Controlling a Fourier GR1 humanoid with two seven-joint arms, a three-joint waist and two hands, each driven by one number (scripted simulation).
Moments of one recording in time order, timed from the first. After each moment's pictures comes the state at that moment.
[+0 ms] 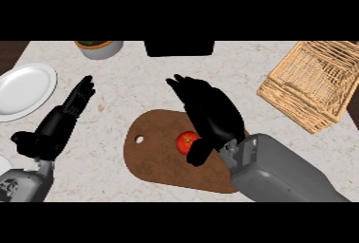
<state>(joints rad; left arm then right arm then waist) -0.18 0.47 -0.21 -1.54 0.21 0.07 -0.03 -0.75 -0.27 0.67 -1.62 0.45 0.16 0.78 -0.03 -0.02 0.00</state>
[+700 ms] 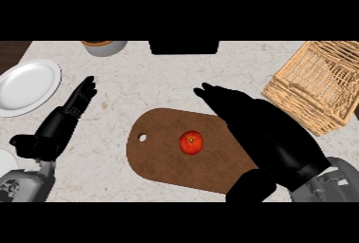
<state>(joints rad) -0.17 0.44 -0.18 -1.54 0.19 0.02 -0.05 -0.66 -0.39 0.49 -2.01 0.16 0.44 1.02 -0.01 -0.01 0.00</state>
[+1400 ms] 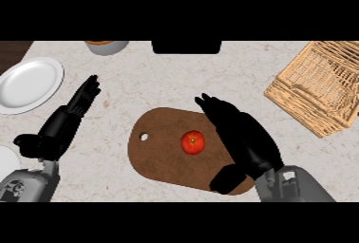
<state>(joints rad) -0.17 0.38 -0.15 -1.57 0.13 -0.02 -0.02 -0.44 -0.27 0.54 -1.85 0.49 0.31 0.78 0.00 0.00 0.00</state>
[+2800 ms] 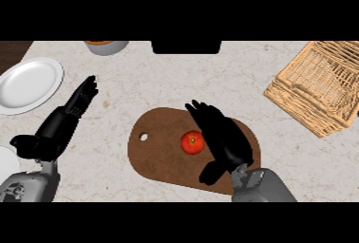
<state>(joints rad) -0.16 0.27 -0.02 -1.59 0.01 -0.15 0.01 -0.31 -0.05 0.48 -1.63 0.84 0.29 0.48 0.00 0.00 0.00</state>
